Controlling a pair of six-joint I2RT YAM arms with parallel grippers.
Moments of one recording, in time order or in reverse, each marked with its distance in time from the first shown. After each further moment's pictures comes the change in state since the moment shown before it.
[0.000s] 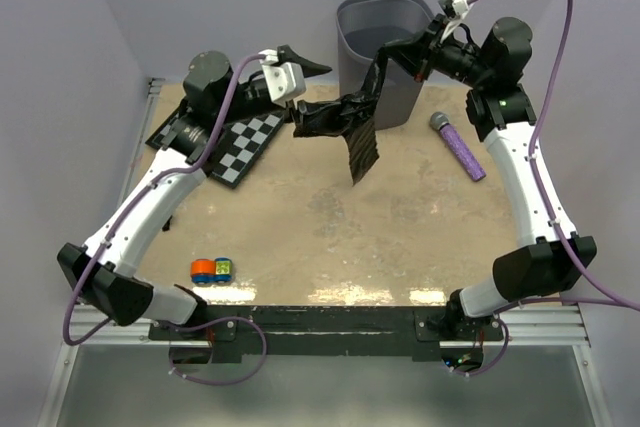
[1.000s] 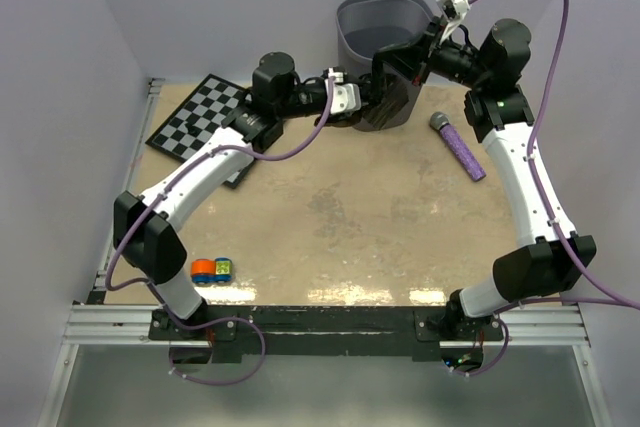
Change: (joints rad) left arm -0.093 0.304 0.098 0.006 -0.074 0.320; right arm 0.012 -0.002 -0.020 0.036 -0.093 0.088
